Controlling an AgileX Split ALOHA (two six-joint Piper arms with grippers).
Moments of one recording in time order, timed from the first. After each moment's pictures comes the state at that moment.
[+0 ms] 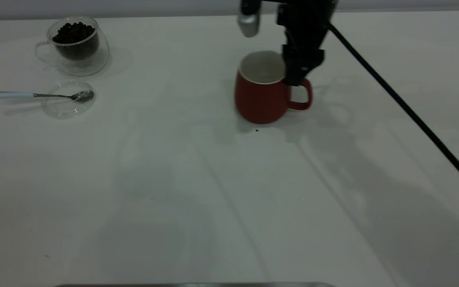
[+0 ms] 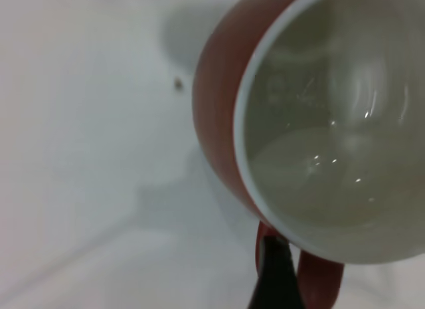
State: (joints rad) left arm 0.01 -0.02 -0.48 0.02 1.14 0.01; right arm 0.51 2.41 -1.77 0.04 0.72 -1.00
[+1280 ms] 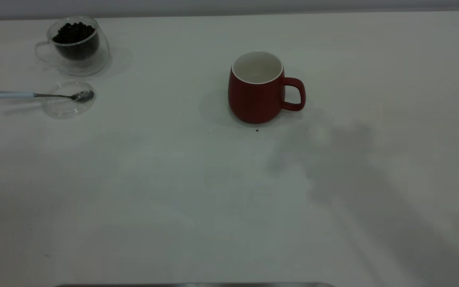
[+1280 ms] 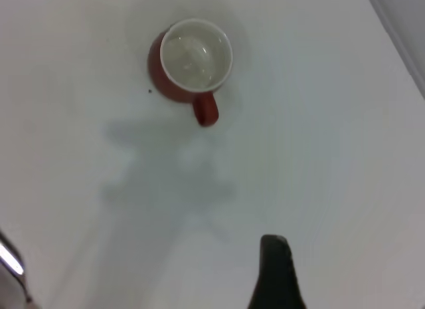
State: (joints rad) left arm 0.01 -0.02 -0.48 0.02 1.14 0.01; right arm 0.59 1.55 -1.65 -0.12 1.23 -0.35
